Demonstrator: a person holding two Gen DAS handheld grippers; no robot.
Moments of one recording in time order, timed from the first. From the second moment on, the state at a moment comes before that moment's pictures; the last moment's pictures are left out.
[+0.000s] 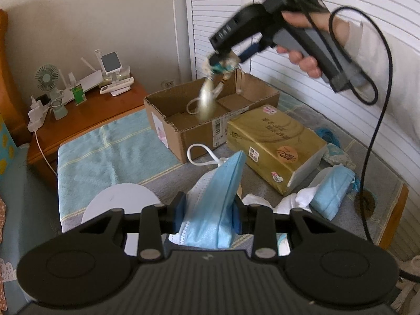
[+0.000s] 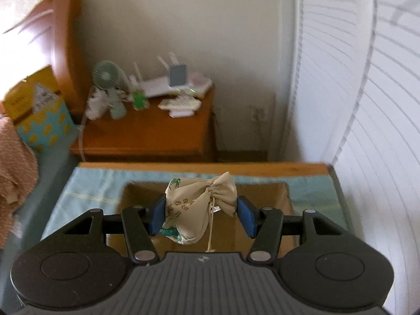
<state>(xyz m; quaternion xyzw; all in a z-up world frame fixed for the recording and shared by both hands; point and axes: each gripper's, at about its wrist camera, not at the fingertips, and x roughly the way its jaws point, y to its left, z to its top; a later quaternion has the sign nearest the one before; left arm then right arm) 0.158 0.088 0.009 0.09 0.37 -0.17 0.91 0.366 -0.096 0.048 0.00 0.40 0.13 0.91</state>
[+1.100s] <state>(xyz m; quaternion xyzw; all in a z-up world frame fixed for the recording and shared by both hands) 0.264 0.033 0.044 0.12 0.38 -0.15 0.91 0.195 -0.172 0.022 -0.02 0.32 0.15 0.93</state>
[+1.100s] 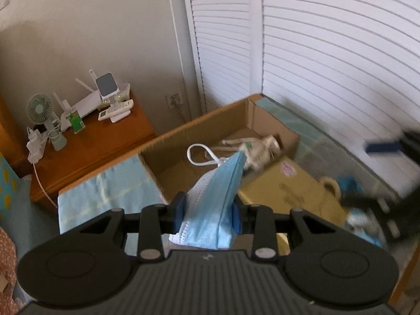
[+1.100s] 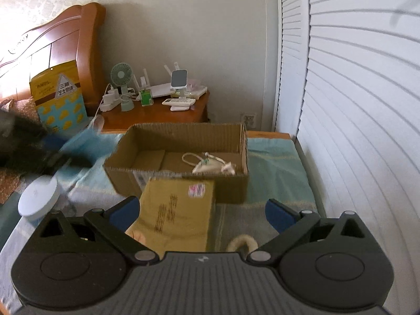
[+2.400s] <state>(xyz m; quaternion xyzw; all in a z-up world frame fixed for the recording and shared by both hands) 0.132 0.027 0.014 0.10 0.35 -0.15 0.92 0.089 -0.195 -0.051 -0.09 0.42 0.17 0.89</state>
